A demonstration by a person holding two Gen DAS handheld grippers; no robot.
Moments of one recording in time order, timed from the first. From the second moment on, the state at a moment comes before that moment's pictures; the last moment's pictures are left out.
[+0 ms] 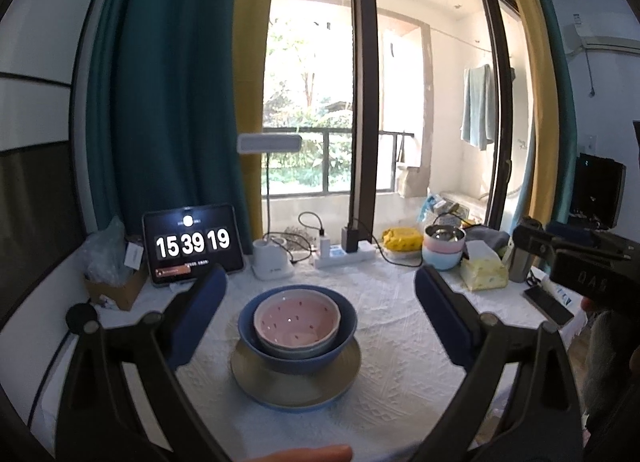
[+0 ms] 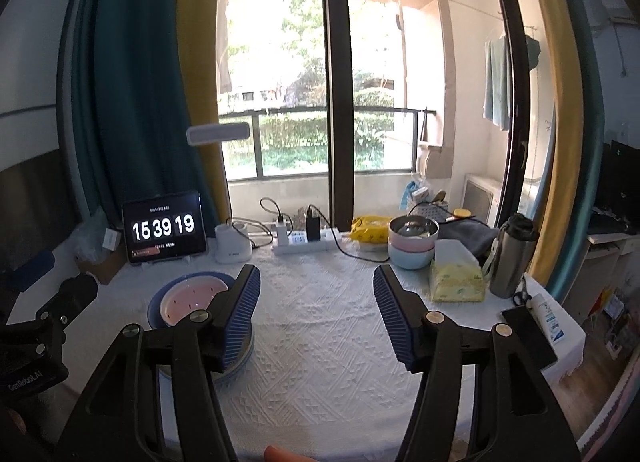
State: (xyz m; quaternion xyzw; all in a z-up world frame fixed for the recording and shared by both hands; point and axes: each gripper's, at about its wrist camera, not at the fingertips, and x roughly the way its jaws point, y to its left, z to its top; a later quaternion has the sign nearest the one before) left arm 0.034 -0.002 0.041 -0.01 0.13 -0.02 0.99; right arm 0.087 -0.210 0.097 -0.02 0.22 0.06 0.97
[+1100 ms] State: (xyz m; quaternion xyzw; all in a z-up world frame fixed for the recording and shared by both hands) left arm 0.022 0.002 0.048 -0.01 0.13 -0.01 0.99; right arm 0.073 -0.212 0.104 -0.02 0.22 0.06 0.97
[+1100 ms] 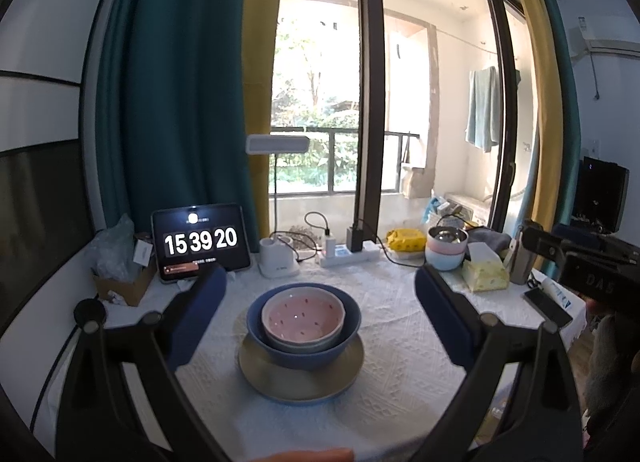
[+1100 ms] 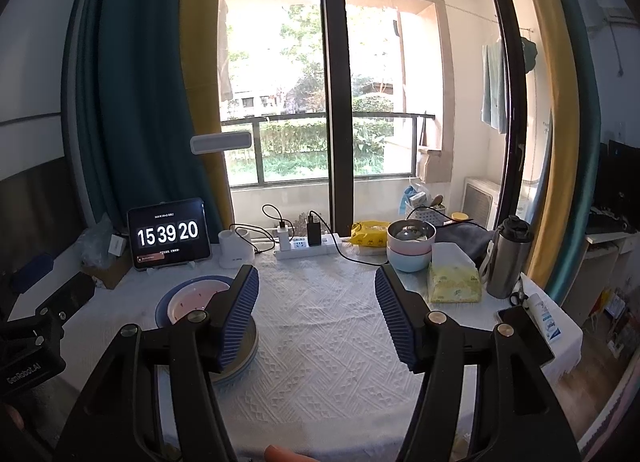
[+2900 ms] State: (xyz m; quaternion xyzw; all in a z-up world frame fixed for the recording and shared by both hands) left arm 0.022 -0.006 0.044 -0.01 0.13 -0.01 0.99; right arm 0.069 -0.216 0.101 -0.01 0.22 0.07 0.97
